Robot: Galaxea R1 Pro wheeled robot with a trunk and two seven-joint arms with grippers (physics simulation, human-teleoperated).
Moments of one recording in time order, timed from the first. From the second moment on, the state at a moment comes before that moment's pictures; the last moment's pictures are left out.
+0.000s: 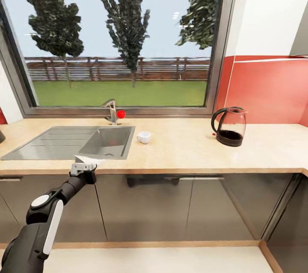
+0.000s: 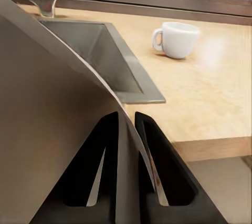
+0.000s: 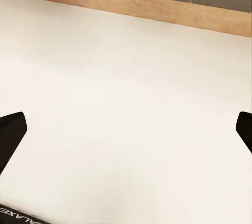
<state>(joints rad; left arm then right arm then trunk) -0.34 0.04 0.23 -1.52 0.03 0.42 -0.43 -0.12 -0.05 0.05 -0.36 0.09 -0.26 0.25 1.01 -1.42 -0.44</state>
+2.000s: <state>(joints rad) -0.34 0.04 0.27 -1.52 0.03 0.42 -0.55 -0.12 -0.05 0.05 -0.36 0.09 -0.26 0.25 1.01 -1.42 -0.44</state>
